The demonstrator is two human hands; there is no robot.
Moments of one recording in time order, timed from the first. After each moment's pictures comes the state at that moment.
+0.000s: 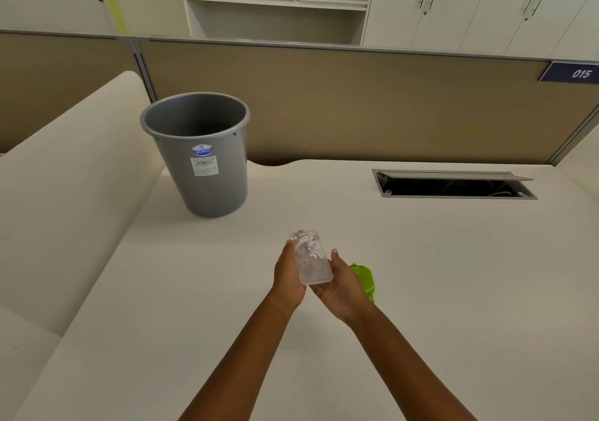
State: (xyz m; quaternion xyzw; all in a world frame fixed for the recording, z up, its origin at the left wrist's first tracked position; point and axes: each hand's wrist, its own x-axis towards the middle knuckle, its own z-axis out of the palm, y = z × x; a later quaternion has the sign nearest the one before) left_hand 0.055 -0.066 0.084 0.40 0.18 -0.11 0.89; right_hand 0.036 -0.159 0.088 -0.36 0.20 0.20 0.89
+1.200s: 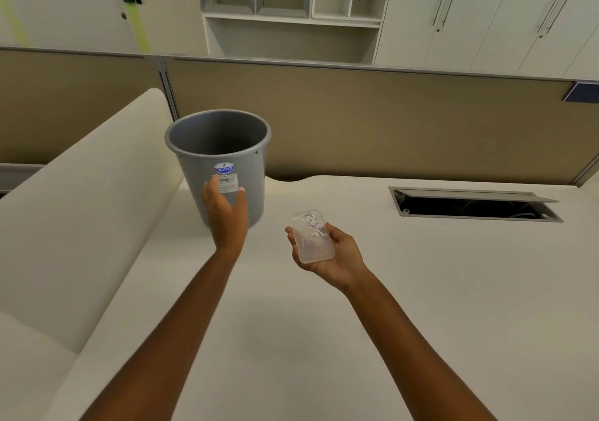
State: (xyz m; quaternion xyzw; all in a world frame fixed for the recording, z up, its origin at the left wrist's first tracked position) left_hand 0.121 0.052 0.166 0.78 0.17 0.30 0.53; right_hand 0.094 -0.119 0.145 -0.28 0.15 0.31 0.90
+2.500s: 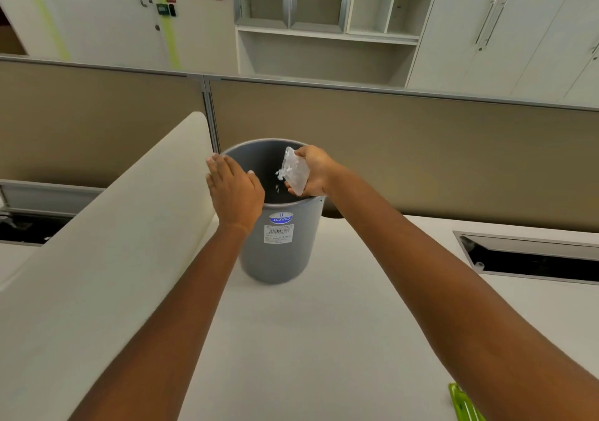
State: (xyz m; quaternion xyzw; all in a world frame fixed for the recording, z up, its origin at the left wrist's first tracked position) left_hand 0.267 0.171 0.197 0.93 0.19 0.22 0.23; right_hand 0.313 0.055 0.251 -0.62 0.10 0.27 0.73
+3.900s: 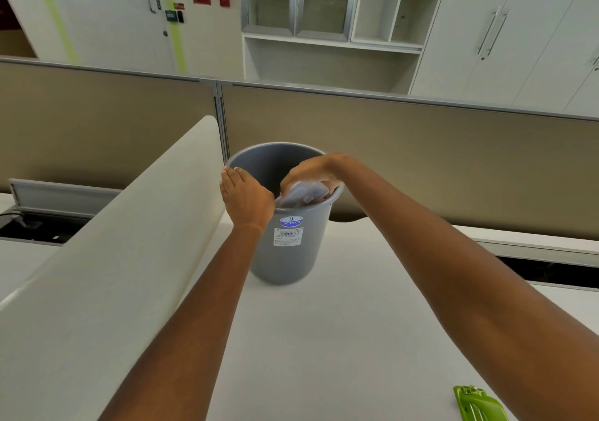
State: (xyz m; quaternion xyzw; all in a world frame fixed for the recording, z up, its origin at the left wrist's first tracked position) left_hand 0.264 0.174 0.193 0.94 0.21 0.18 0.22; right_hand 0.299 0.067 0.268 -0.92 -0.14 0.29 0.20
